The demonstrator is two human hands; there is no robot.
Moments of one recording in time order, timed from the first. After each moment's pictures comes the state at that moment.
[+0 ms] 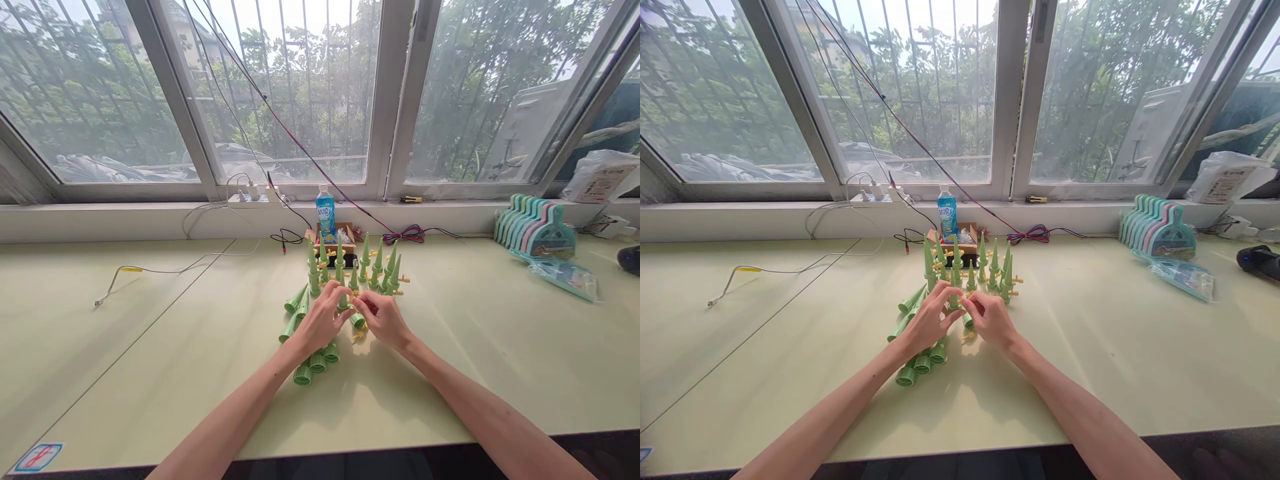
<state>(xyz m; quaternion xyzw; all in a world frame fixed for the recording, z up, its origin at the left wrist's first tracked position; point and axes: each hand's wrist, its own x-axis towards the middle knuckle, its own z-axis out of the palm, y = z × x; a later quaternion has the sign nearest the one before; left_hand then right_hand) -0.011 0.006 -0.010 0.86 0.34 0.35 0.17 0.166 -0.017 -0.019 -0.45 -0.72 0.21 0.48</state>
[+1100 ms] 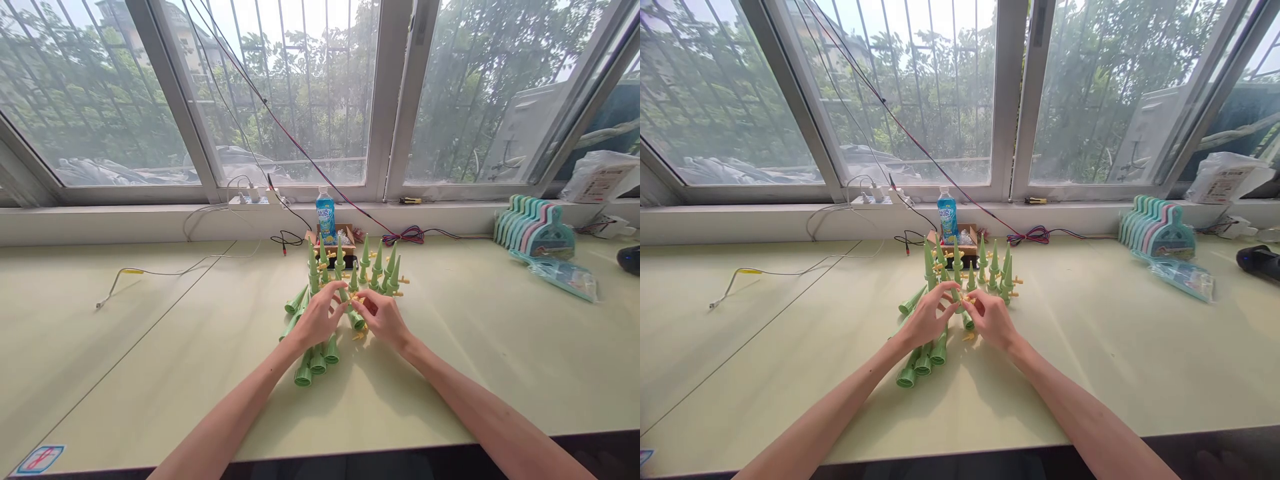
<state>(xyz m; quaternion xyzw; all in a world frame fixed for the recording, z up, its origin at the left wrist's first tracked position) -0.015 0.013 -0.005 0.84 0.34 0.37 0.19 0.167 -0.014 -0.023 -0.46 -0.72 0.20 0.48</state>
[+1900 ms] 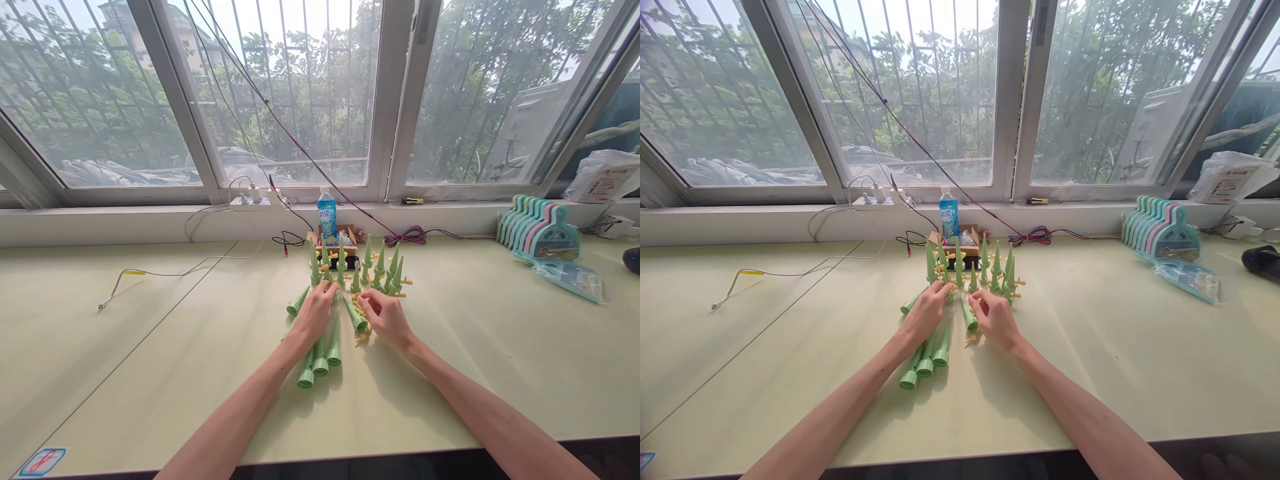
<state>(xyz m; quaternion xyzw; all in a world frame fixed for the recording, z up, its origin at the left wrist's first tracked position) -0.020 0.030 -0.014 0.85 0.46 0.25 -0.02 0.167 -0.012 -0.026 -0.48 -0.70 0.19 0.49</state>
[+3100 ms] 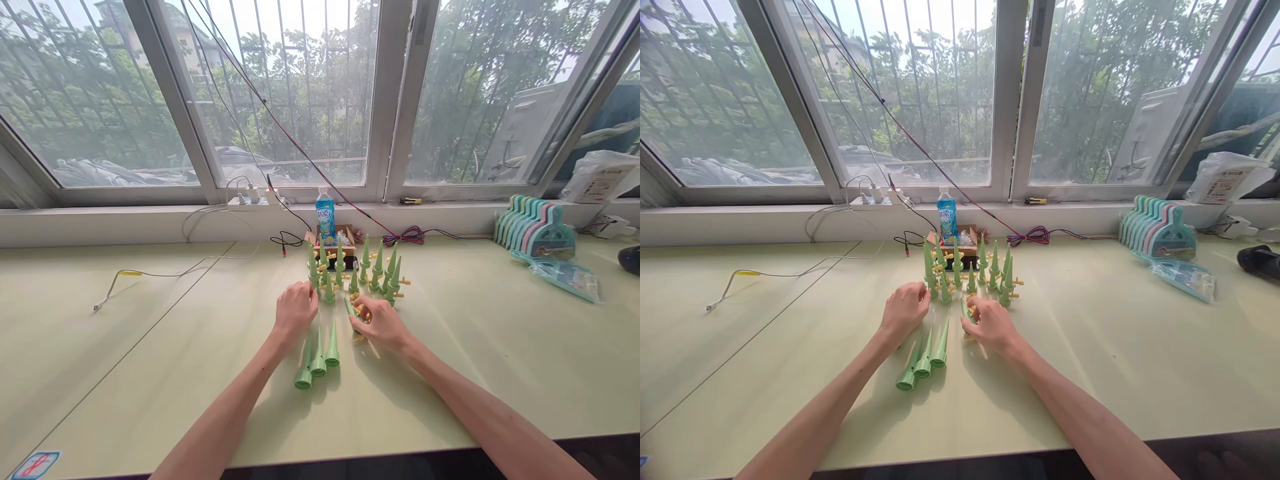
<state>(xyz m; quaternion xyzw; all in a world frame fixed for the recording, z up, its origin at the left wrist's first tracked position) -0.037 0.021 0.017 0.75 0.63 0.20 -0.03 0.168 -0.016 -0.023 -0.53 -0.76 0.15 0.34</state>
